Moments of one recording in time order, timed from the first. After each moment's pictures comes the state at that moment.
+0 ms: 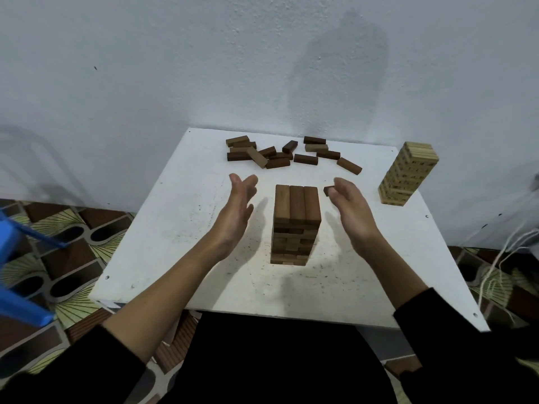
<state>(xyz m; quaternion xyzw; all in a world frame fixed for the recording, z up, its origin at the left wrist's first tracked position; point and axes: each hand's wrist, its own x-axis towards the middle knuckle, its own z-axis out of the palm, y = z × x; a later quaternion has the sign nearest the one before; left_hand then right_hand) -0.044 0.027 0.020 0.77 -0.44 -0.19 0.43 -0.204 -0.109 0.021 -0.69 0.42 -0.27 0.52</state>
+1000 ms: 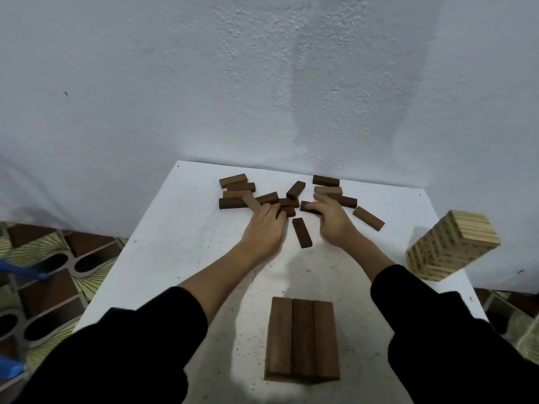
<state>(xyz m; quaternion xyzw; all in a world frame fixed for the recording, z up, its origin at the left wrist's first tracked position) 0.045 -0.160 -0.053 0.77 -0.63 0.02 0.10 -0.082 -0.294 -0.042 -0.91 0.32 -0.12 0.25</state>
